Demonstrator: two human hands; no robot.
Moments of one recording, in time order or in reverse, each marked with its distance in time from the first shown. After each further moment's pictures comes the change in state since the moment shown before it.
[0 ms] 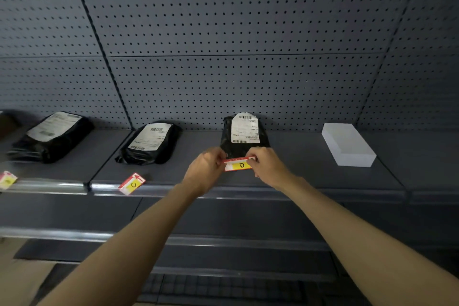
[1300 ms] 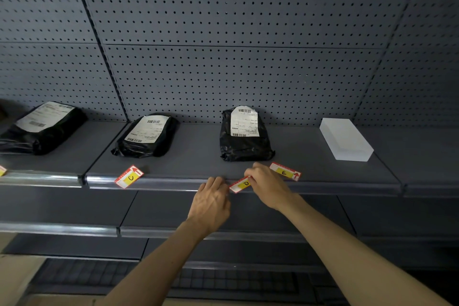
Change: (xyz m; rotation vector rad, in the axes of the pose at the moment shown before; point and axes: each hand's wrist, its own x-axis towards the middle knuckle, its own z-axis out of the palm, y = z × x) left_hand -0.076 -0.019 0.063 0.317 0.001 0.182; right_hand -0.038 0.011 0.039 -0.318 -0.087 -0.055
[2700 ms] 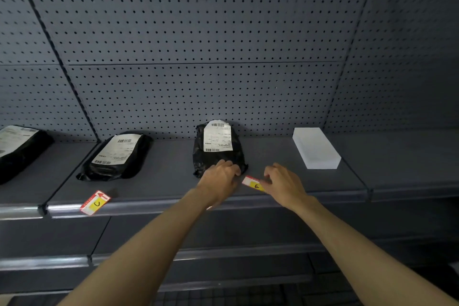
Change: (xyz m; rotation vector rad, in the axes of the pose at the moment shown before) left_hand 0.115 0.060 -0.029 -0.059 -0.153 0.149; right_hand -0.019 0.085 -0.056 -0.124 0.090 0.262
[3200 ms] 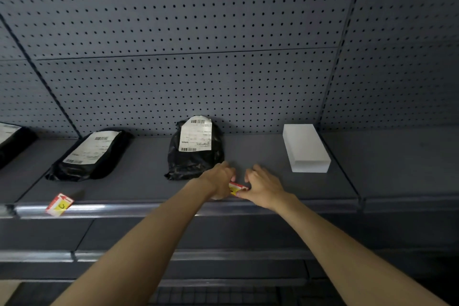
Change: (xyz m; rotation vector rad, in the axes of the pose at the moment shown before) left_hand 0.084 0.035 0.051 0.033 -0.403 -0.144; right_hand 0.038 0.056 0.021 0.085 -0.236 -0.087
